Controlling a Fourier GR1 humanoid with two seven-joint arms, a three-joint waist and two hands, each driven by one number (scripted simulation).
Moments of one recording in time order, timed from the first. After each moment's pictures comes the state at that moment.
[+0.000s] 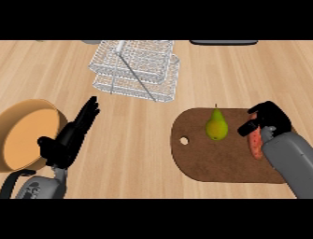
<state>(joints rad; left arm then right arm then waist) -0.12 0.22 -0.18 -1.36 0.14 -0.01 -0.09 -0.47 -0.44 0.39 -1.15 0.40 -0.10 1.14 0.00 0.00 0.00</state>
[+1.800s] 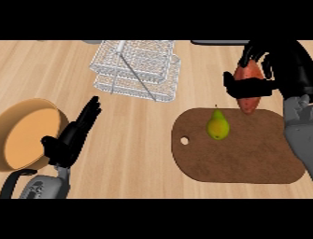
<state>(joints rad) -0.12 0.17 -0.13 -1.35 0.08 -0.04 -0.10 -0.64 -0.44 0.22 -1.61 0.48 -0.02 0.71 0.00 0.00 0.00</state>
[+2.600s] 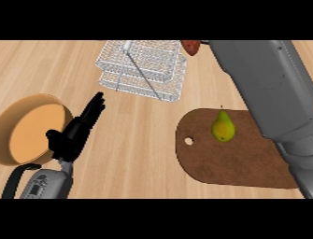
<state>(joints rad) -0.16 0.15 -0.12 -1.33 0.07 -0.07 -0.08 -1.28 -0.18 0.10 -0.99 0.53 -0.05 0.77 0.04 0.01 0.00</state>
